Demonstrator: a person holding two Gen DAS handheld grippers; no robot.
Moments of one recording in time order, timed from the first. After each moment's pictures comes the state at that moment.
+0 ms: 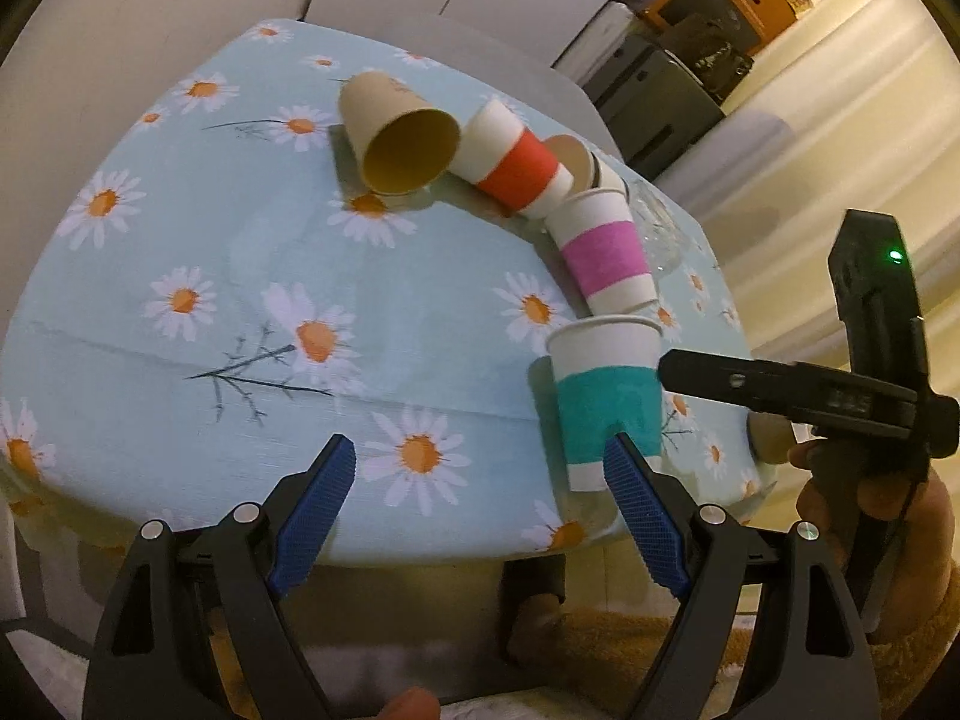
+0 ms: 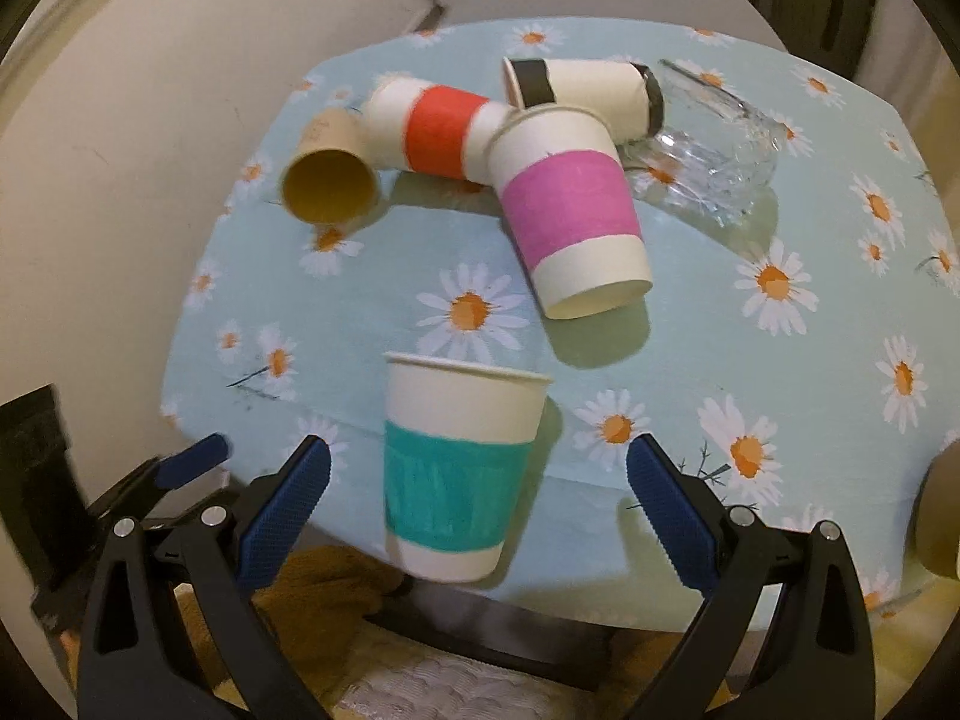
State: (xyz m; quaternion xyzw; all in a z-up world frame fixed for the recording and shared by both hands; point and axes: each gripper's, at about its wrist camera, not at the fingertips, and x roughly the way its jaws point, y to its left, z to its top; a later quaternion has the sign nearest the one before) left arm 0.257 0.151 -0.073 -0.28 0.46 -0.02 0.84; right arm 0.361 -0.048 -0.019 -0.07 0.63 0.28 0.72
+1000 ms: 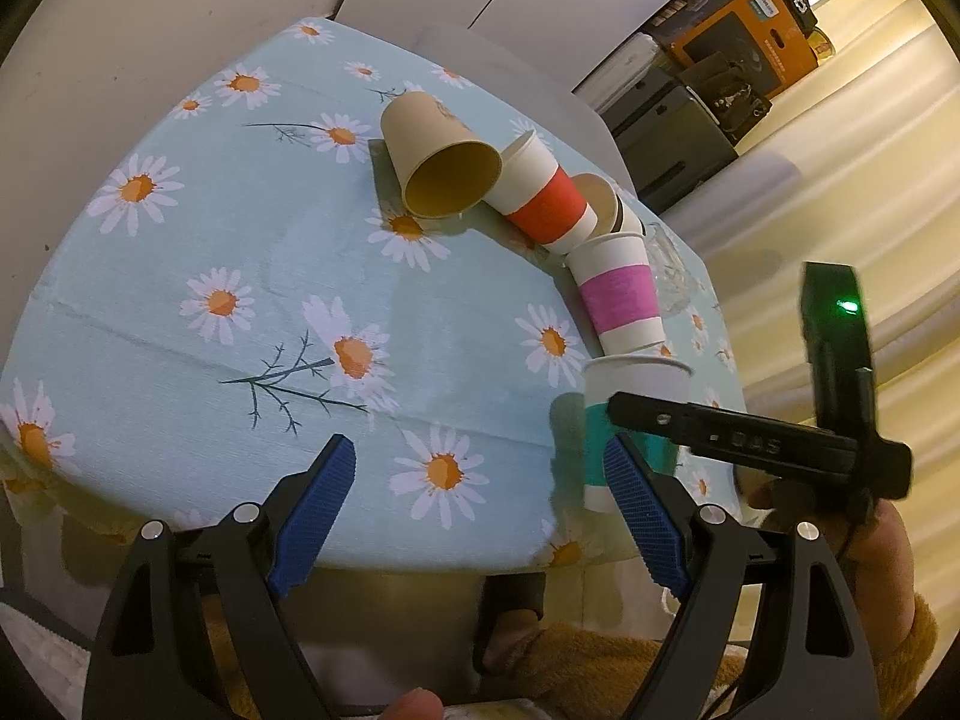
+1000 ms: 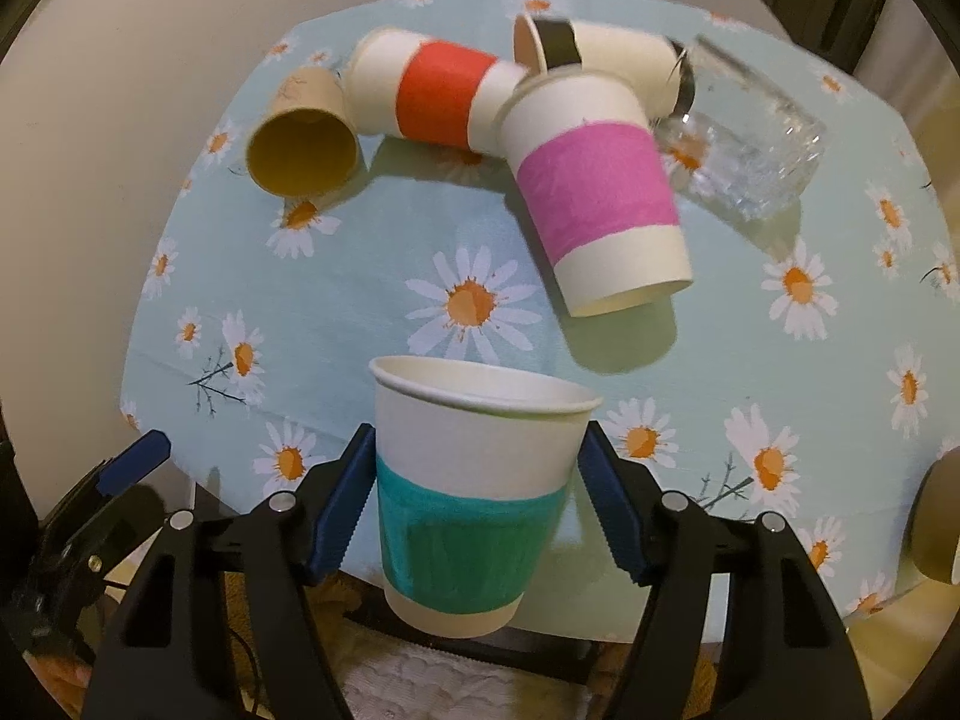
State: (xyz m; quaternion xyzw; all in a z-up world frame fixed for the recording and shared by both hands) left arm 0.250 0.174 -0.071 -0.32 0.44 -0.01 0.84; right arm 0.359 -0.030 -0.027 -0.10 0.62 0.28 0.72
